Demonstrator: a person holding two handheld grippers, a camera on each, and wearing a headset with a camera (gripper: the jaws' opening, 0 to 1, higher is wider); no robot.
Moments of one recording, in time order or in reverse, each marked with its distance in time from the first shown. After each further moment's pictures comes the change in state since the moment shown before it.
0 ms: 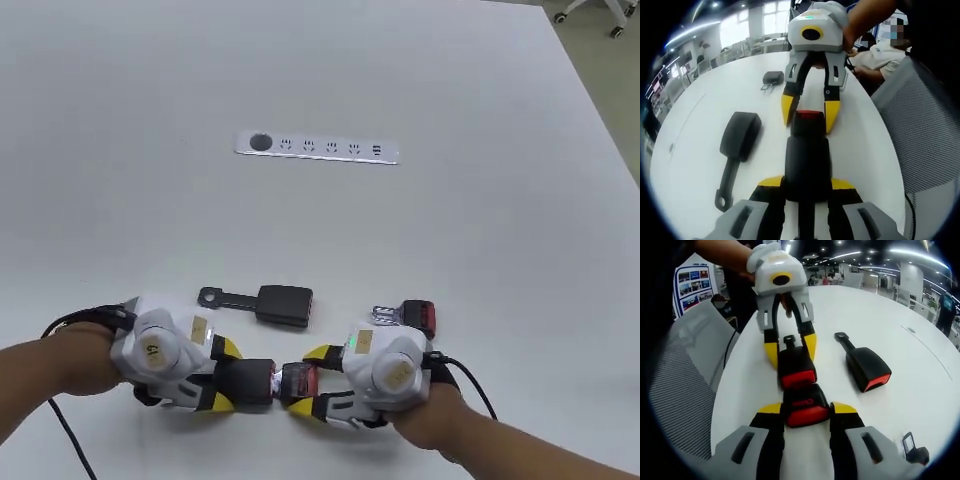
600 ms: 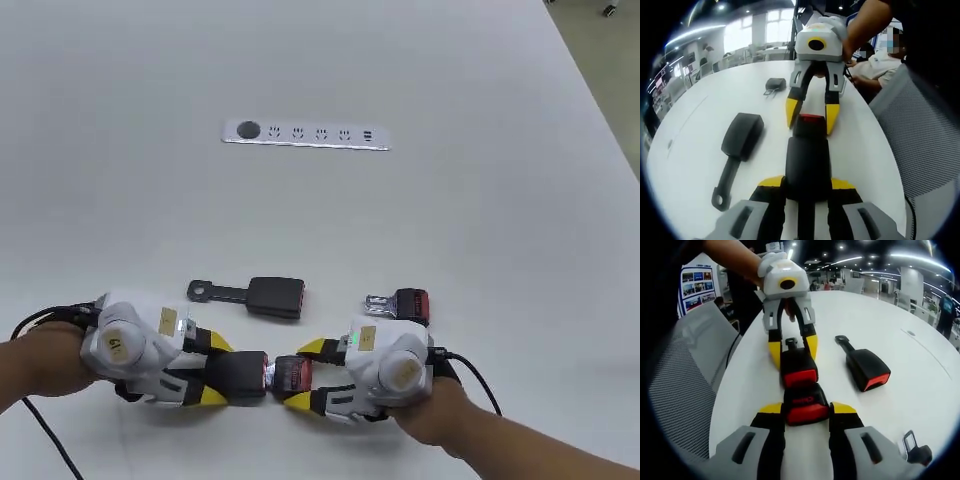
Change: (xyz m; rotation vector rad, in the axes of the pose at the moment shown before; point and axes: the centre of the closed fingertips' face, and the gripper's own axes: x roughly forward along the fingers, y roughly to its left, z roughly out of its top) left arm 0.000 0.002 0.004 -0.028 -0.087 -0.018; right arm -0.005 0.007 0.004 -0.014 -0.052 0.008
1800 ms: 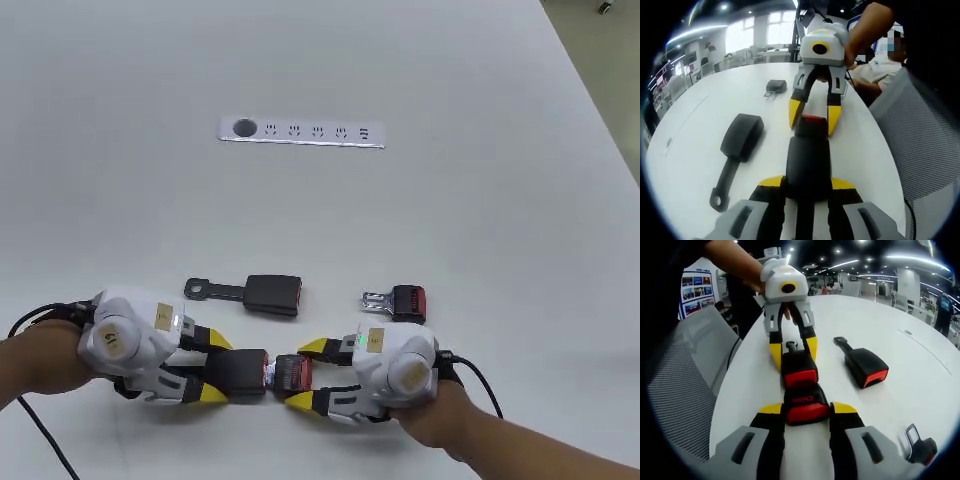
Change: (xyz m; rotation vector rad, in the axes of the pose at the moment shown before) left arm 0.003 0.000 0.005 -0.015 -0.024 -0.007; right arm -0.008 0.004 -0.001 0.019 -0.047 -0.010
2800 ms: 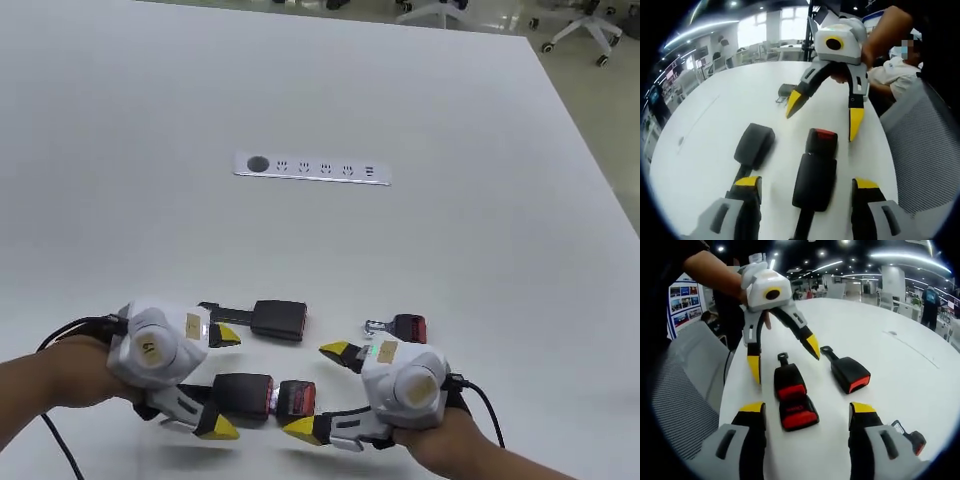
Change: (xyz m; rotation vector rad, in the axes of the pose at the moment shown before) left arm -0.014 0.008 0.026 -0.063 0.035 0.125; right arm -0.023 -0.009 0.019 0.079 -0.039 -0.115
